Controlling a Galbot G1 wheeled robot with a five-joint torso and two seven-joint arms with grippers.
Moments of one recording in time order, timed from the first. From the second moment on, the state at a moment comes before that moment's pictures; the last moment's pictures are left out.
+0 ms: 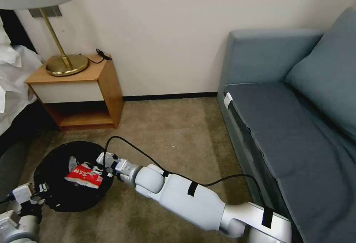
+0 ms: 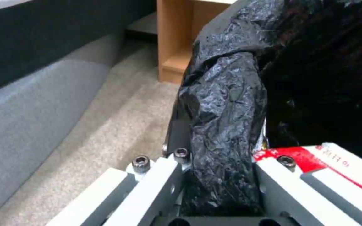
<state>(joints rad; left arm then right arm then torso) 1.68 -1.29 -1.04 -1.80 -0.56 0.04 -0.01 -0.56 1.61 -0.67 1.24 0.28 -0.05 -0.08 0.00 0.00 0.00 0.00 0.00</state>
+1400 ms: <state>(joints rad) 1.67 -1.28 -1.04 -1.77 -0.57 0.02 -0.01 -0.77 1.14 -0.41 1.16 -0.23 -0.11 -0.53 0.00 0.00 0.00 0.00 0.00</state>
